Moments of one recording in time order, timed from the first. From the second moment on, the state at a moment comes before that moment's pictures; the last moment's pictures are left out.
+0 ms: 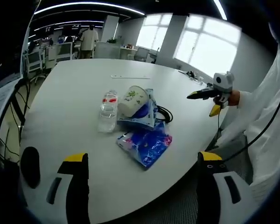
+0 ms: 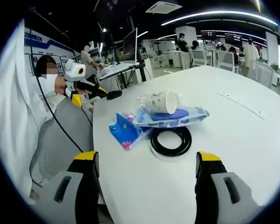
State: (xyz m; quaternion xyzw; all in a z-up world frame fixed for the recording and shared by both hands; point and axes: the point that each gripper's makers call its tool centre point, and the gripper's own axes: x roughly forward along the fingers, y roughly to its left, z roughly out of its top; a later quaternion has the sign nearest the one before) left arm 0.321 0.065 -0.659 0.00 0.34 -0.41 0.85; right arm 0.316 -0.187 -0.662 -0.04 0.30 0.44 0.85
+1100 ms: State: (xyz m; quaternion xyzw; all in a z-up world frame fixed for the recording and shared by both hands) left arm 0.324 0.065 -0.656 0.00 0.33 -0.41 0.85; right arm 0.323 -0.185 -0.658 -0.05 0.29 0.44 0.85
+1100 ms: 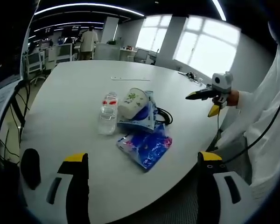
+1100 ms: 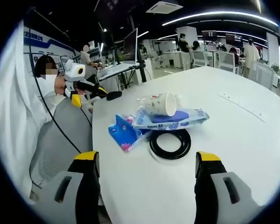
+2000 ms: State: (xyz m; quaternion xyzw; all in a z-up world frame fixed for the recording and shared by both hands) left arm 0.346 0.060 -0.643 0.00 0.31 -0.41 0.86; right arm 0.364 -0.174 -0.638 -0.05 0.27 0.45 0.85
